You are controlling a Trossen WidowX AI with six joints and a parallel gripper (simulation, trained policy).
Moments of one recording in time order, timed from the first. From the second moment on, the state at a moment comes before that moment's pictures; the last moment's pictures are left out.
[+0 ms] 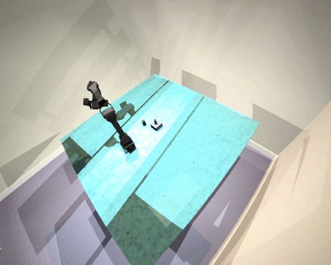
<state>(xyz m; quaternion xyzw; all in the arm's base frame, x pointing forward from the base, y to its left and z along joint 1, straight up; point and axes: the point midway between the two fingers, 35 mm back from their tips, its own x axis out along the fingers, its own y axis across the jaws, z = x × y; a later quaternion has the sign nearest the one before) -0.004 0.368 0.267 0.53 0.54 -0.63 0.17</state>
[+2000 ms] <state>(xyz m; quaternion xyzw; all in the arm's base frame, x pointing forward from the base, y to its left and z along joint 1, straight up) 0.199 0.258 0.237 0.65 0.33 -0.67 0.12</state>
